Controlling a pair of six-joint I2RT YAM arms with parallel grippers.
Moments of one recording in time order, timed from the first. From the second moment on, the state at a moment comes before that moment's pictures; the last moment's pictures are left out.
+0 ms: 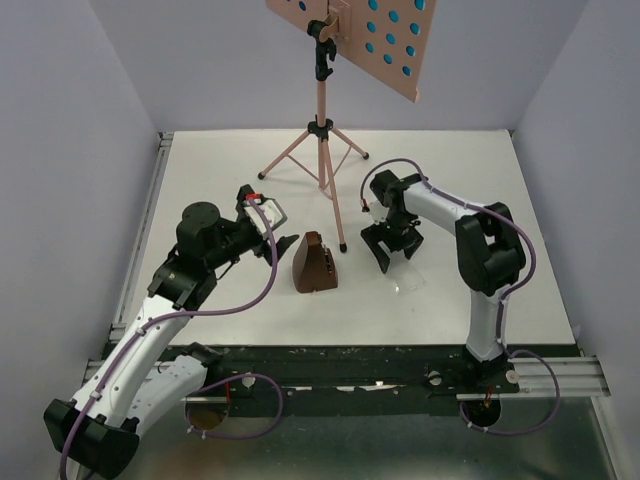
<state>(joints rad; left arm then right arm) -0.43 0.84 0.83 -0.17 0.45 0.38 0.45 2.03 1.48 -1.04 -0.08 -0.11</state>
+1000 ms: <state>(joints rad) -0.44 0.81 0.78 -0.17 0.45 0.38 0.43 2.05 1.49 -0.99 -0.06 -0.09</state>
